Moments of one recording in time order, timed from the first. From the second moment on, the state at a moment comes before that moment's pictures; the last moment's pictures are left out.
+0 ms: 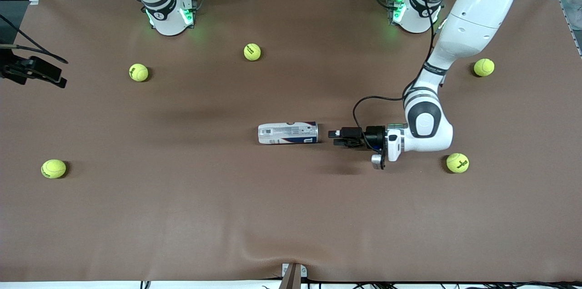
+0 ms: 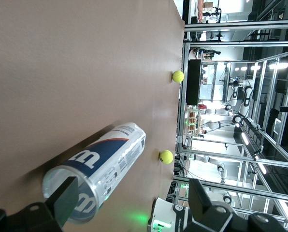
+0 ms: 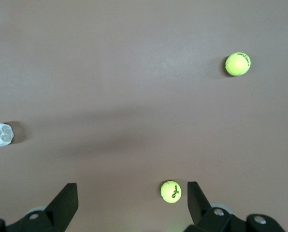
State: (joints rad) left arm -0.19 0.69 -0.14 -1.81 -1.51 1.99 0.84; right arm 0.01 0.03 -0.08 -1.49 0.01 1.47 0.05
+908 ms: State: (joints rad) left arm -0.25 0.75 -0.14 -1.82 -1.62 2.00 0.84; right arm 0.01 0.03 -0.08 -1.42 0.03 1.40 -0.01
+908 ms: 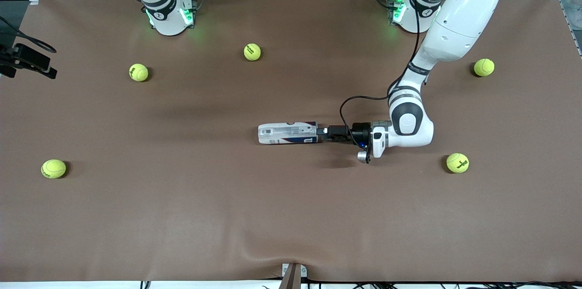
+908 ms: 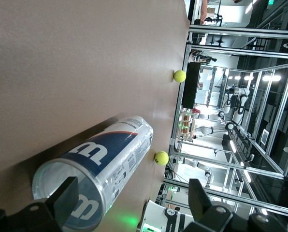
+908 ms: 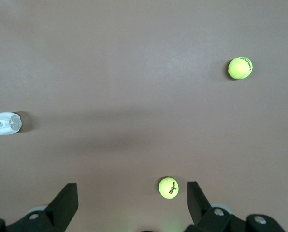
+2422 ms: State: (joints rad) left arm -0.27 0.77 -0.14 -1.77 -1.68 1.98 0.78; right arm 0.00 0.03 -0.09 -1.42 0.03 1.38 -0.01
